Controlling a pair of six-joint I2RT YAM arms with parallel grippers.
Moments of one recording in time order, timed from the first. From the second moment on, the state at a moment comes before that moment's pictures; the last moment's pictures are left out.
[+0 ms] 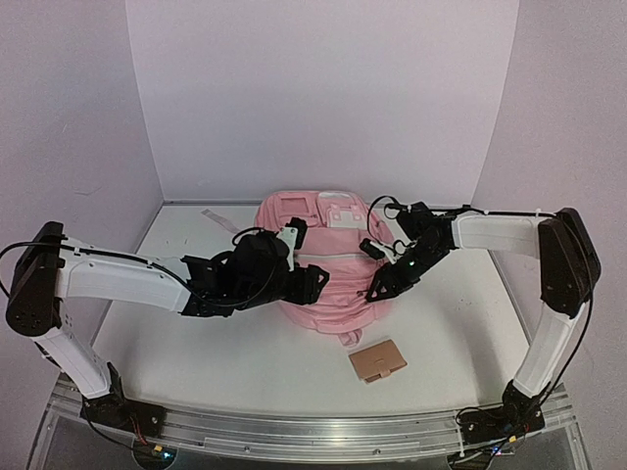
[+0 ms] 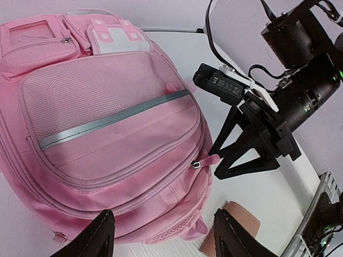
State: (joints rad) left arm -1.11 1.61 1.03 0.09 -0.29 -0.55; right arm 0.50 1.82 1.26 -0.69 -0.55 -0.14
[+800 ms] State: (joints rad) left arm -1.10 1.80 1.25 -0.15 -0.26 0.00; right arm 0.51 1.79 1.30 -0.72 -0.61 -0.08
